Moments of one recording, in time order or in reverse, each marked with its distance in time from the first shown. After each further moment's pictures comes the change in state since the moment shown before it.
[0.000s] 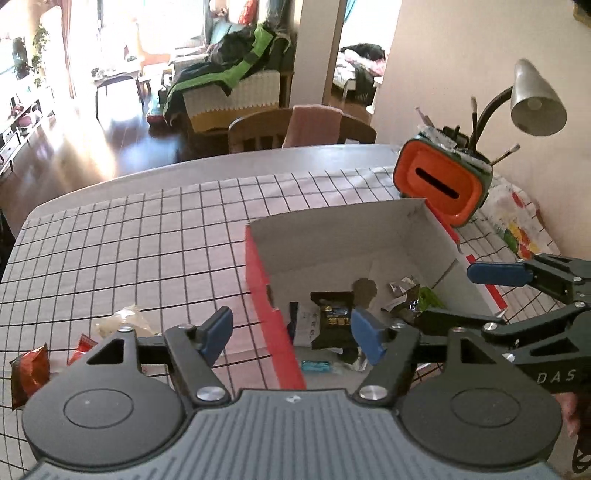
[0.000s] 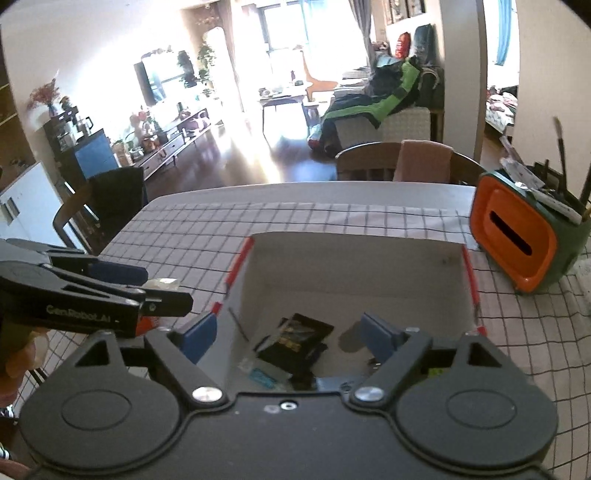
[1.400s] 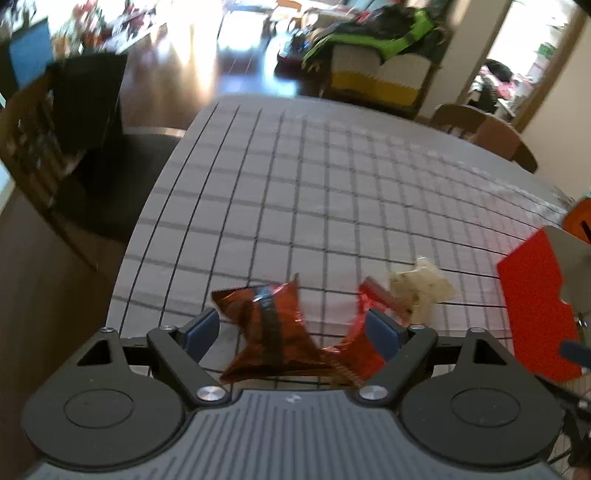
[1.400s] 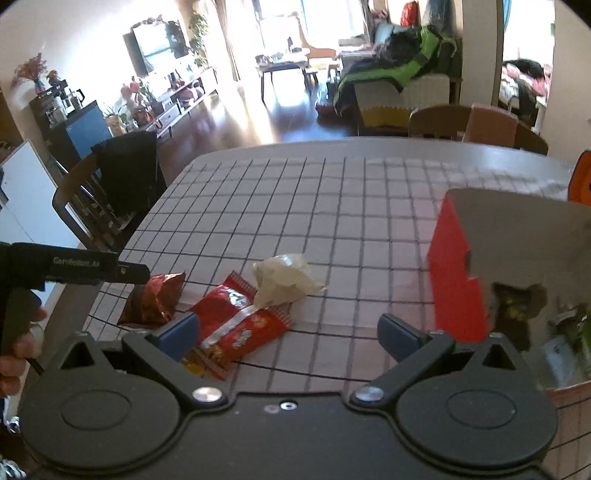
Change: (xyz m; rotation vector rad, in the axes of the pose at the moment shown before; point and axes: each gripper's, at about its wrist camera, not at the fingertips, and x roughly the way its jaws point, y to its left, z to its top) left arm -0.004 0.312 -0.077 -0.365 0.144 0.176; right arm 0.125 0.211 -0.004 0.063 0.112 -0.052
